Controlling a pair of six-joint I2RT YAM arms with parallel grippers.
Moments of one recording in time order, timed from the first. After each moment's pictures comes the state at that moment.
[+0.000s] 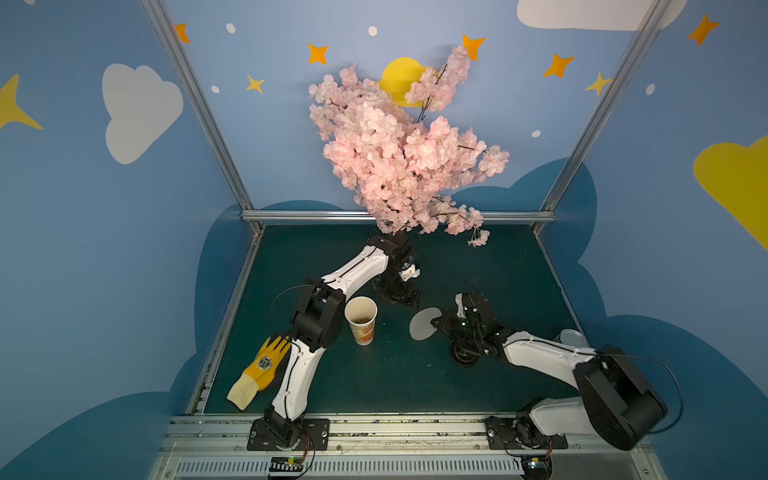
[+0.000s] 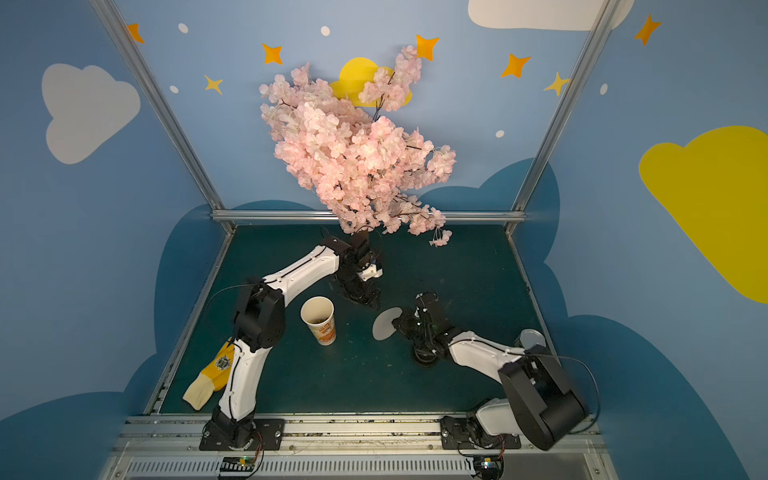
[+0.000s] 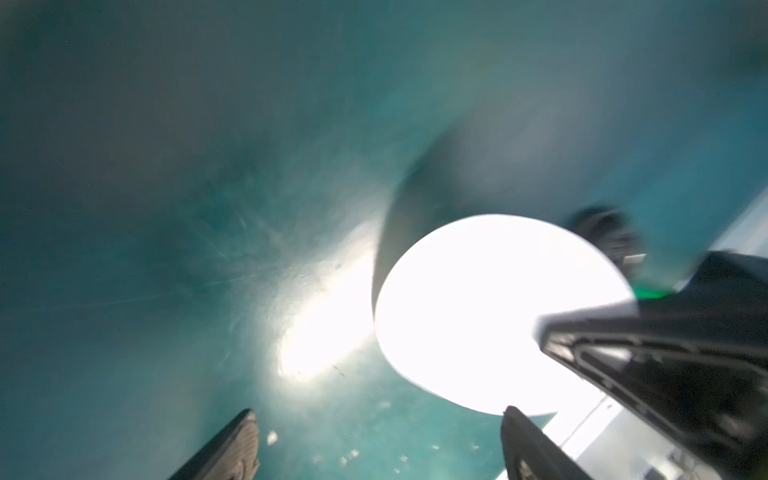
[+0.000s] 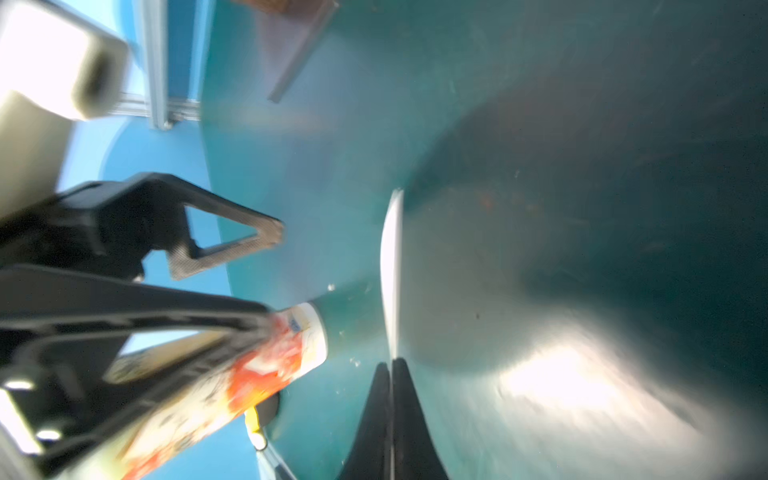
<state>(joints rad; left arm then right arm) -0.58 2.17 1.96 -1.17 0.41 -0.02 0.56 1.30 0.52 0.09 -0.28 1.09</state>
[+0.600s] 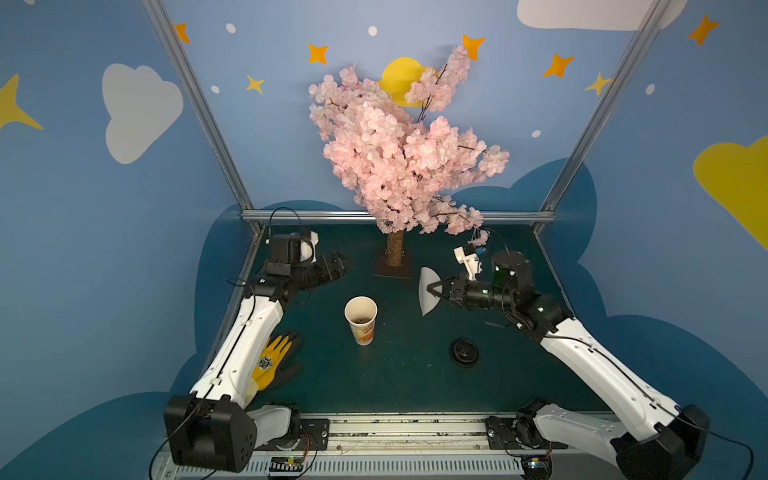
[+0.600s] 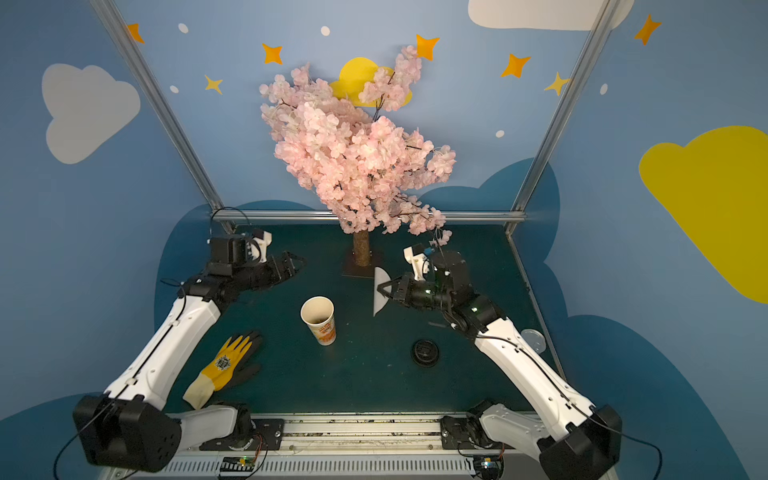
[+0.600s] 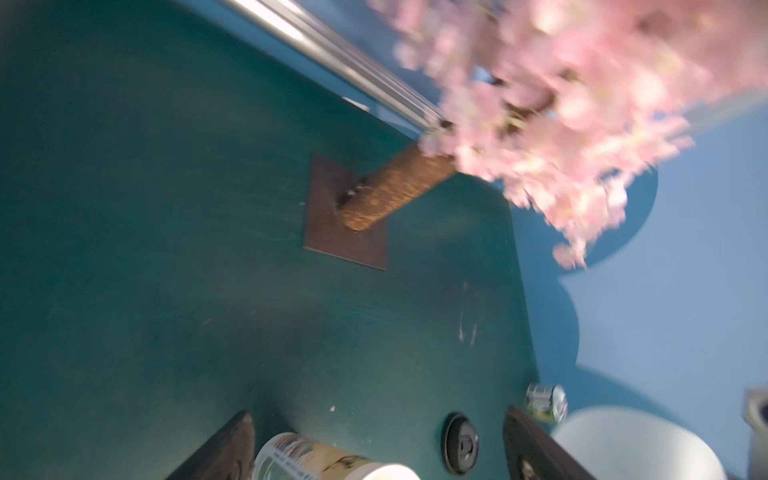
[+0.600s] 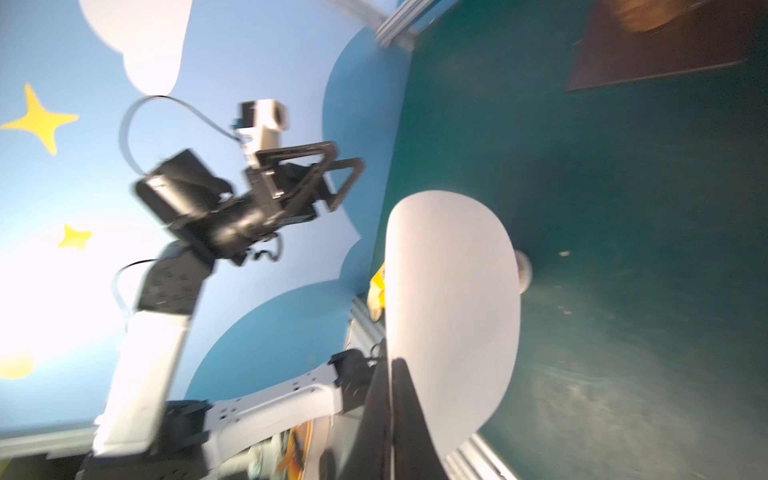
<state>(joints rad) -0.06 1.20 1.06 -0.53 0.47 -0.59 0.61 1.16 1.08 -0.32 -0.64 0.91</state>
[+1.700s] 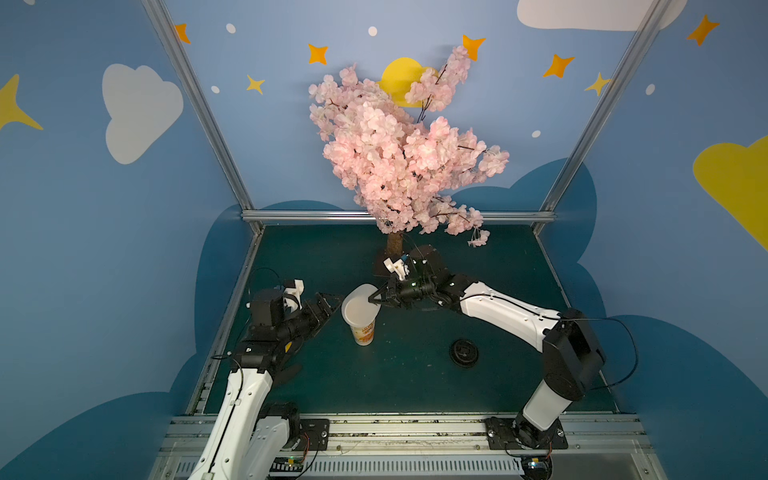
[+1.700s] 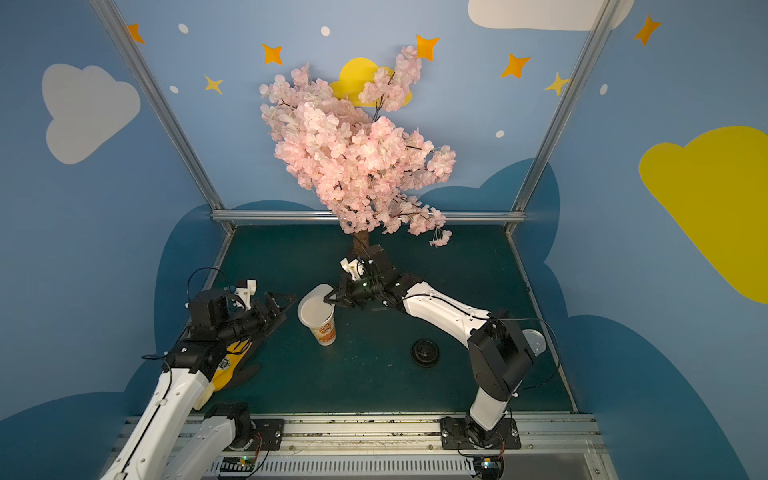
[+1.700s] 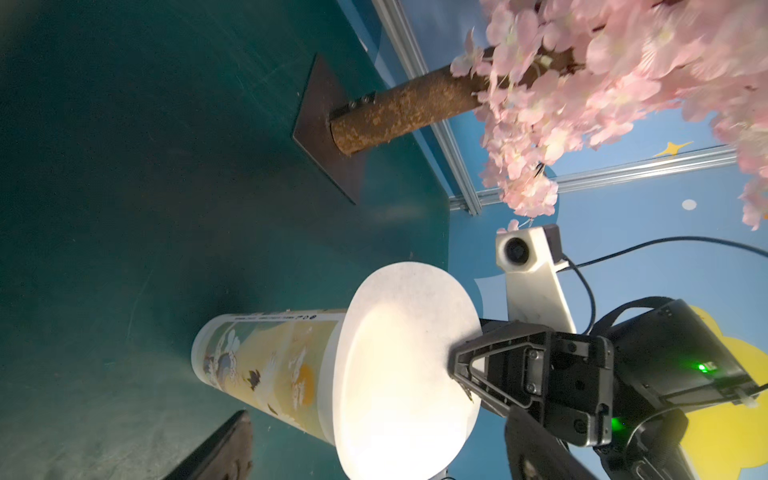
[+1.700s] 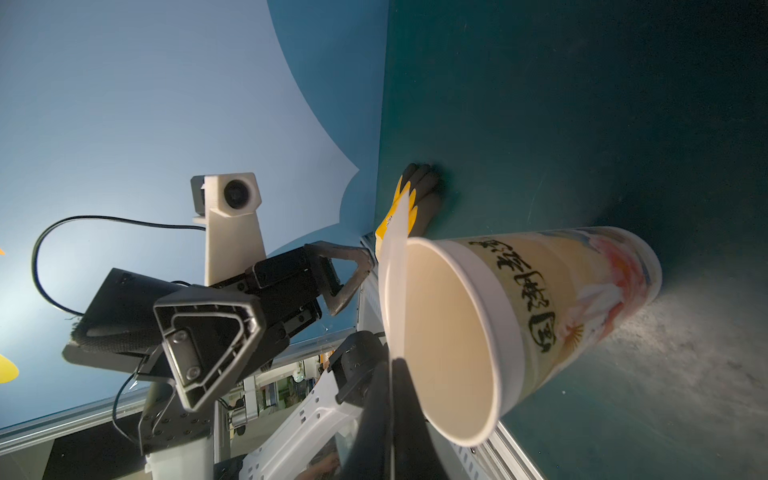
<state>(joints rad) -0.02 0.78 0.63 -0.42 0.66 -0.91 0.80 1.71 1.29 -0.17 -0.71 1.01</state>
